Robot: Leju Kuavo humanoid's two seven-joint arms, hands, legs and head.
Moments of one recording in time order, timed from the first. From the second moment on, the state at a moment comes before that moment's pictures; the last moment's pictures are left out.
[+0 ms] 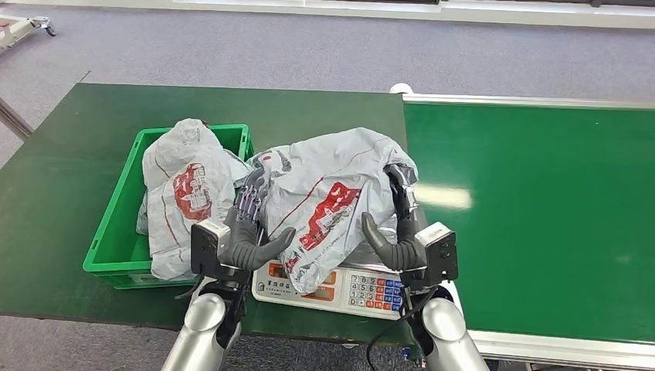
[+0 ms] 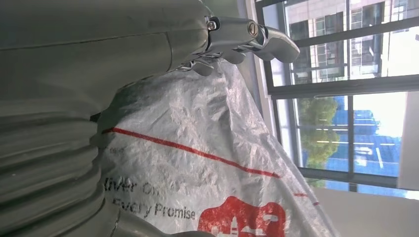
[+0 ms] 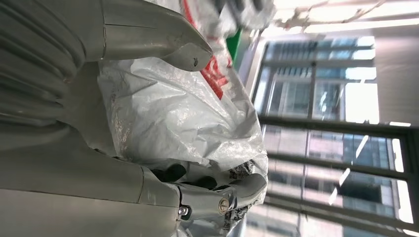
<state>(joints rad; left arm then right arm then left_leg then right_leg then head) -0.14 -0.20 -0.17 -1.22 -0.10 -0.07 -0.47 -0.20 0.13 0.40 -1.39 -0.07 -0.06 -0.45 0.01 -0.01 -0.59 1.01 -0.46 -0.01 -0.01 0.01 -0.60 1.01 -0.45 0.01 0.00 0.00</state>
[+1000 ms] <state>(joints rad) -0.77 -0.21 -0.68 -0.39 -0.87 -0.53 -0.57 -0.23 0.14 0.09 -1.16 -0.26 0.34 -0.49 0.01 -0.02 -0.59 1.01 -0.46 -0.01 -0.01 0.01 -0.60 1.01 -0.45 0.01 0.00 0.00</state>
